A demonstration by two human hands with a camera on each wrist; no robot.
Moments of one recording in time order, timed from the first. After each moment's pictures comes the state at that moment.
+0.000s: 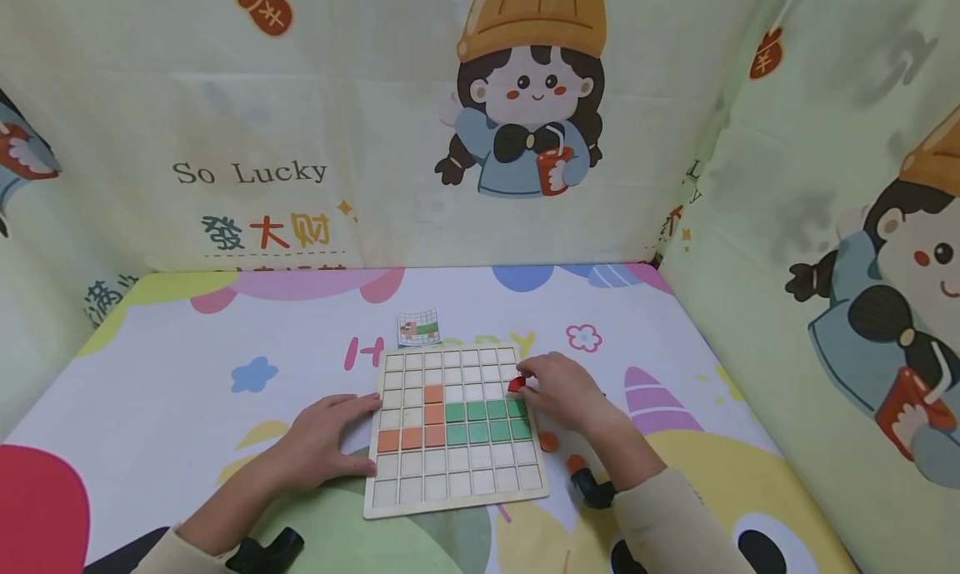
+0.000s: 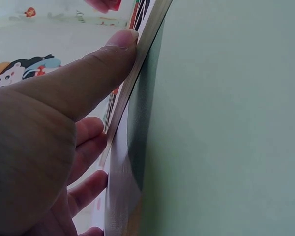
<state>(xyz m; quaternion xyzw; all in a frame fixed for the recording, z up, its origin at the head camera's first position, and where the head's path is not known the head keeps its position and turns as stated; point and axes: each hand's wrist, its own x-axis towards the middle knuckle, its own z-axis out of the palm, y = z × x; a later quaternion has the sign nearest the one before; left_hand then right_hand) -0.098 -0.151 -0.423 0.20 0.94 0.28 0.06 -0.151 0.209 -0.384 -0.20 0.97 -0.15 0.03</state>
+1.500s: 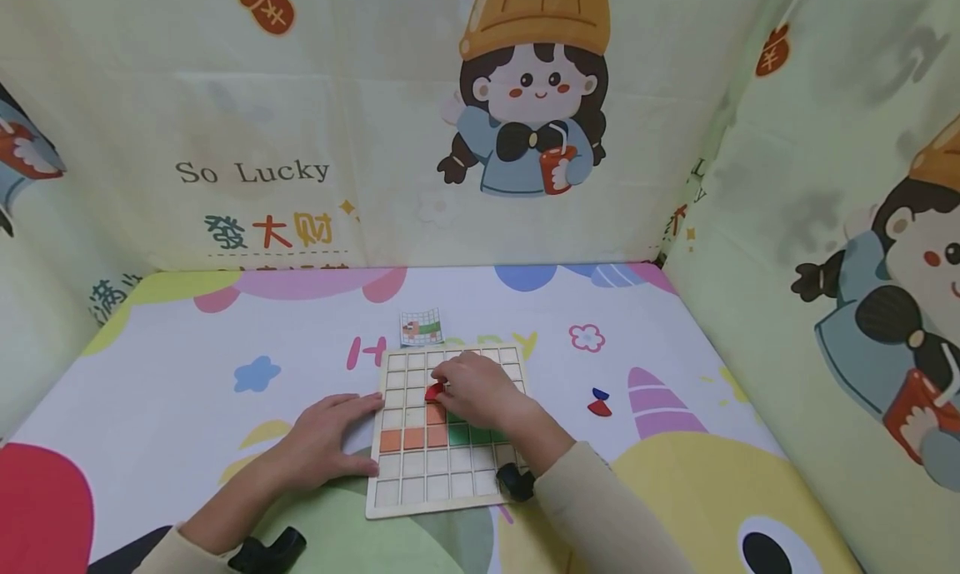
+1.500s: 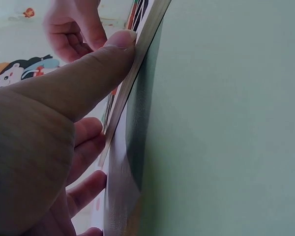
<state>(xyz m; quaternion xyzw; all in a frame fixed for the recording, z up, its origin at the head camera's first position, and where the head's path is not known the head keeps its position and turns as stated) -0.099 -0.149 -0.424 0.19 0.94 0.28 0.07 -0.161 0.108 -0.392 -0.33 0.93 -0.14 0.03</state>
